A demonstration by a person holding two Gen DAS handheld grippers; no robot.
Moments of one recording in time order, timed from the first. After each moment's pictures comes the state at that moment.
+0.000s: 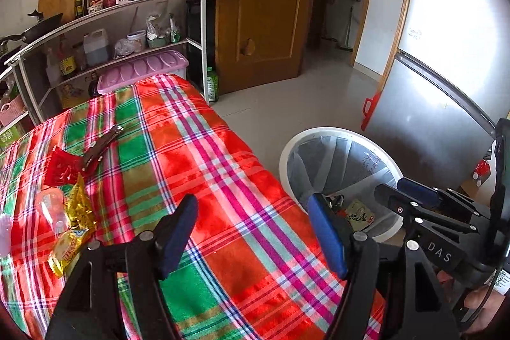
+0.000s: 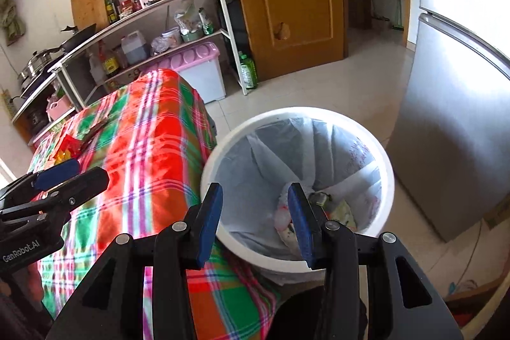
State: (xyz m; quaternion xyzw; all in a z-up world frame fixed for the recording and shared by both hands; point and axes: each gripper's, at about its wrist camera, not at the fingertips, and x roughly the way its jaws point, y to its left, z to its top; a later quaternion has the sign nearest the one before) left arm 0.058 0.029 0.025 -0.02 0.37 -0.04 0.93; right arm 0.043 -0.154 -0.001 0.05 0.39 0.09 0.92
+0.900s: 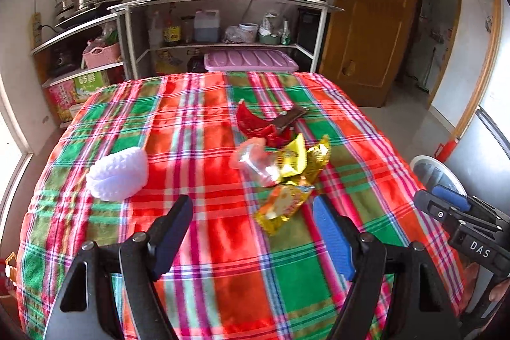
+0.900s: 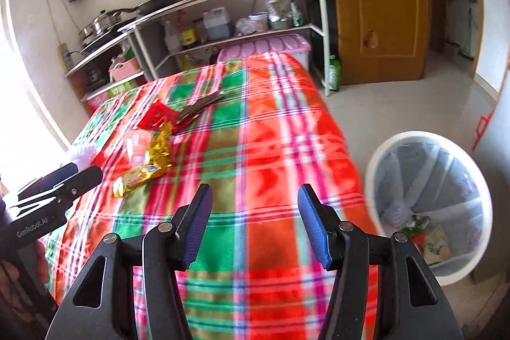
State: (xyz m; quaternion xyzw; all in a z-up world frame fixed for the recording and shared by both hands) left arm -0.025 0.217 0.014 -0.10 0.35 0.15 0.92; right arm 0.034 0.005 0.006 0.00 0.39 0.25 0.89
